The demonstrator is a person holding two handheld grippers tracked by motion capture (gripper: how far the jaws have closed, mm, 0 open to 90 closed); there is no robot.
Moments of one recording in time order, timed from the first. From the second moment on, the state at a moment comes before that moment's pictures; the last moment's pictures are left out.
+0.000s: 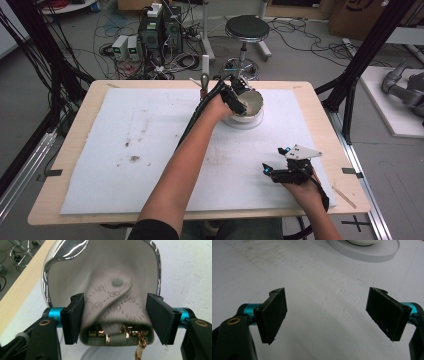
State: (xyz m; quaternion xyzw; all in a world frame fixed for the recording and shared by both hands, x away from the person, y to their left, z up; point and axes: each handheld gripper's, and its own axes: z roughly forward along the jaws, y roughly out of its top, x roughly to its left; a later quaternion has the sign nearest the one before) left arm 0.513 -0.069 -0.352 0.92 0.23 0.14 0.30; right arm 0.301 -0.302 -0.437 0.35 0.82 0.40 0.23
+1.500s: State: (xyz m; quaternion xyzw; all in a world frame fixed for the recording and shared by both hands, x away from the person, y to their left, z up) left arm 0.398 0.082 -0.344 0.87 0.22 0.12 0.42; right arm 0.307 -0.285 -0.436 0.33 0.83 0.39 0.22
